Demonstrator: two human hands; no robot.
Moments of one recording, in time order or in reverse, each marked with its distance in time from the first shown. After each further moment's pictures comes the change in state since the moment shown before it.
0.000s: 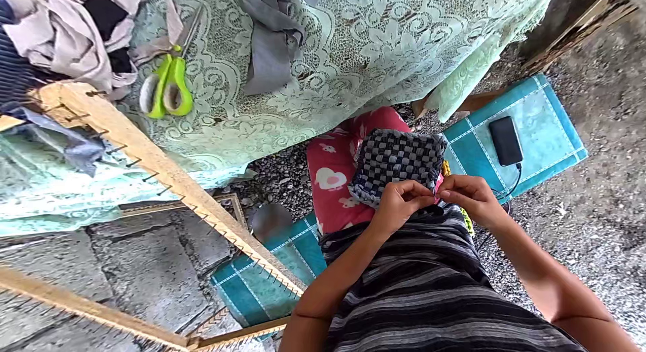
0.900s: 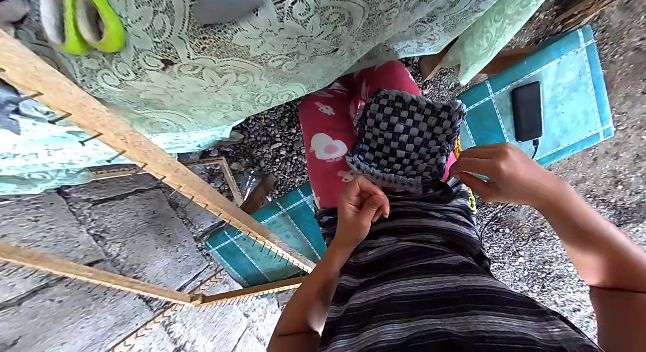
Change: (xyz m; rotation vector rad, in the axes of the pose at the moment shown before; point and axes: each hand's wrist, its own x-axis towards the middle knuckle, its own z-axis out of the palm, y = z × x) left_hand -0.067 -0.039 -0.044 -0.253 0.135 0.297; right_hand 0.028 -0.031 -0.029 -0.846 -0.392 -0.365
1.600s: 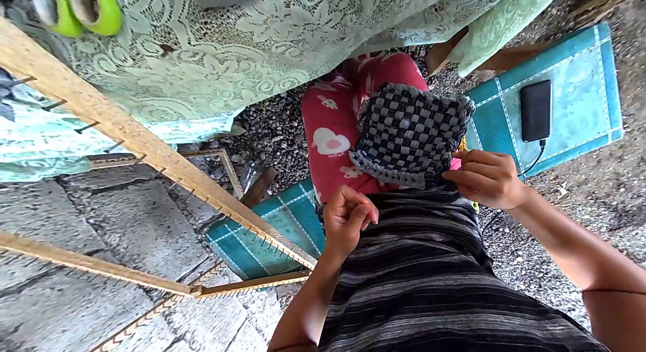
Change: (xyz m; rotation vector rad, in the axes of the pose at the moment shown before) left_hand -0.025 0.011 -0.012 0.049 0.095 0.029; right_hand -0.012 0.013 0.051 -0.070 0.344 -0.210
